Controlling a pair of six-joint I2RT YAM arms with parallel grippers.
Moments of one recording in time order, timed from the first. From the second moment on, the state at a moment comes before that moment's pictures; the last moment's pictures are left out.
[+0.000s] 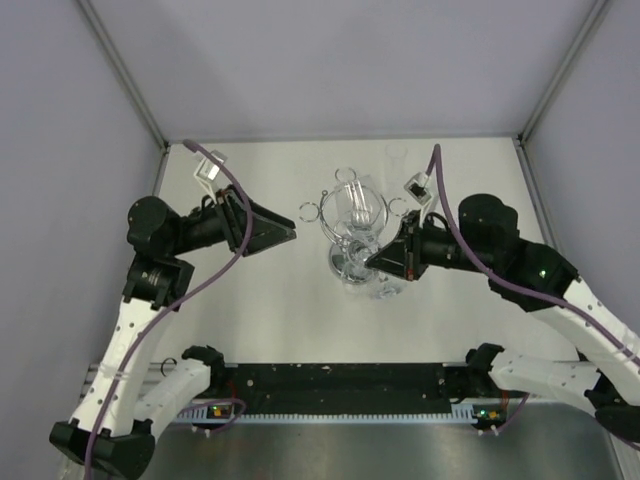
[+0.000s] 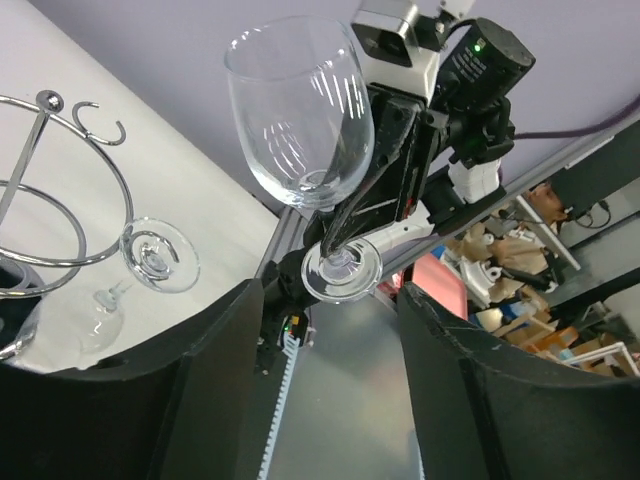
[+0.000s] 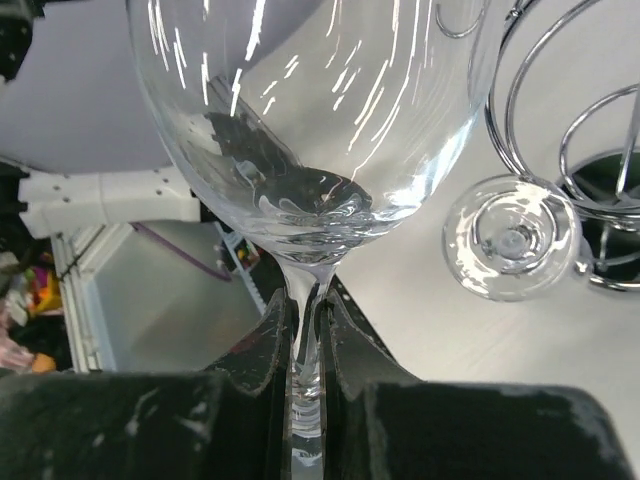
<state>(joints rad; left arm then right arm) -0.26 0.83 1.03 0.05 1.05 -0.91 0.86 0.93 1.24 -0.60 -0.31 0.53</state>
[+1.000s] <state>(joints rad) -0.24 1.03 0.79 0.59 1.19 -1.40 0.99 1.10 1.56 -1.10 -0.13 -0.15</state>
